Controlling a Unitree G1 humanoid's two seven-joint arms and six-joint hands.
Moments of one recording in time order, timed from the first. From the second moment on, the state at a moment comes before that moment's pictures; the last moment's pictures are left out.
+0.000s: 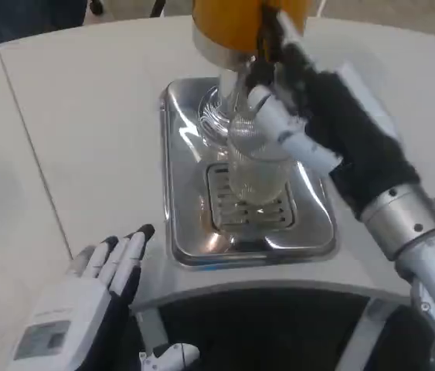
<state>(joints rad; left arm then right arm) 0.28 0.38 -0.09 -0.45 0.84 -0.03 0.06 -0.52 -0.13 0.05 -0.35 -0.22 0.24 0.30</state>
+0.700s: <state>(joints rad) 0.30 0.36 -0.08 -0.44 0.83 -0.05 0.08 -0.67 -0.35 0.20 -0.43 -0.38 0.40 0.40</state>
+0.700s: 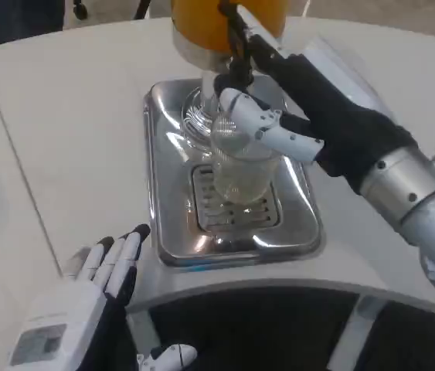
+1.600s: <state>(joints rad) 0.07 0.26 -0.05 -0.33 0.79 0.07 0.13 -0.82 -0.40 0.37 -0.56 -0.78 0.60 0.69</state>
